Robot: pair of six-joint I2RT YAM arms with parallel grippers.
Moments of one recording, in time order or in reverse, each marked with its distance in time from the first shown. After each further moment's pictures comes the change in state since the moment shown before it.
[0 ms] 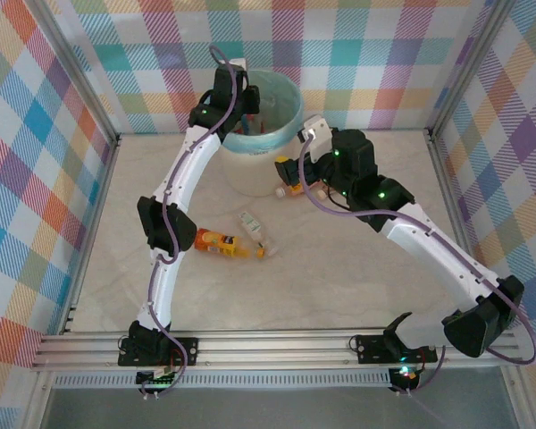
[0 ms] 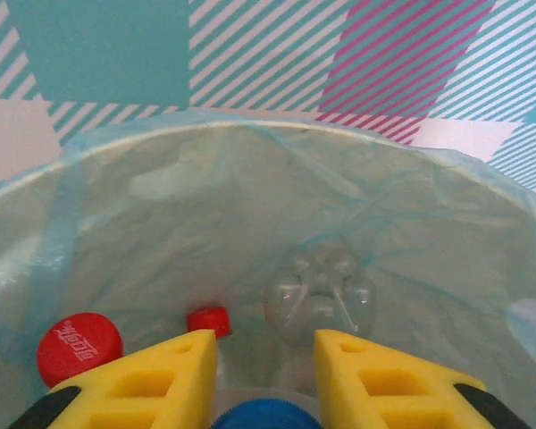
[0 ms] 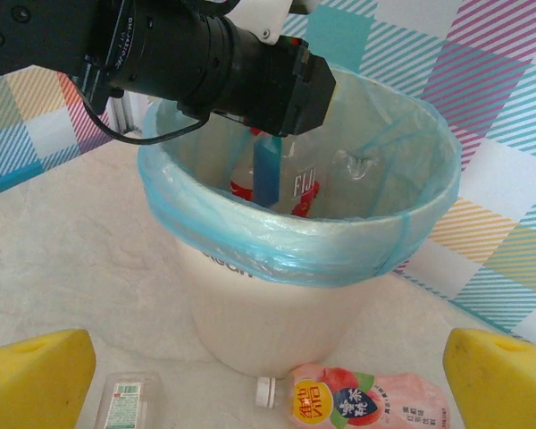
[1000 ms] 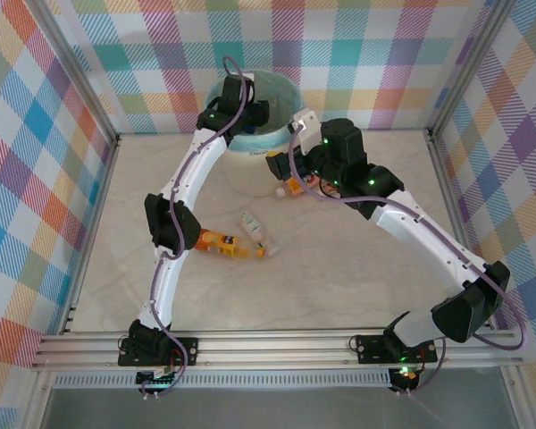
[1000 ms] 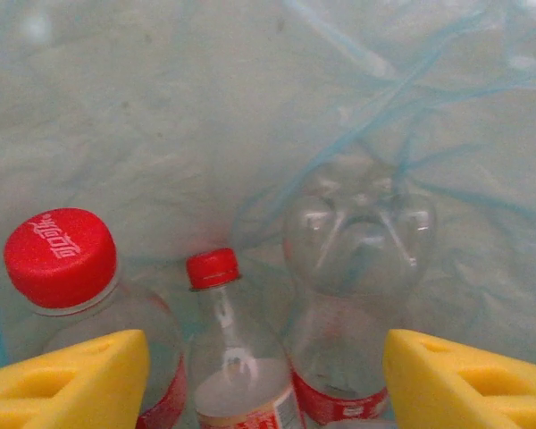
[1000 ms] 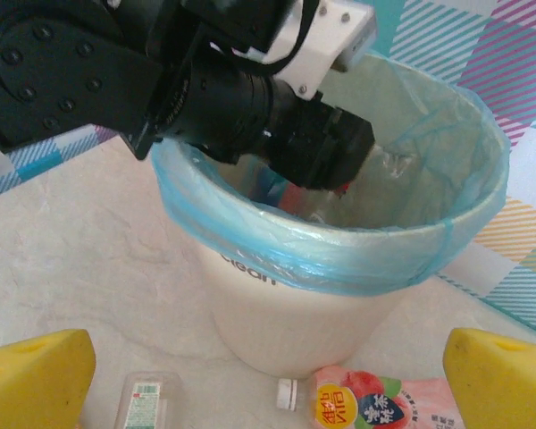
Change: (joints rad) left arm 0.002 0.051 -0.006 -0.053 0.053 0.029; right arm 0.000 0.091 0.117 -0.055 -0.042 0.022
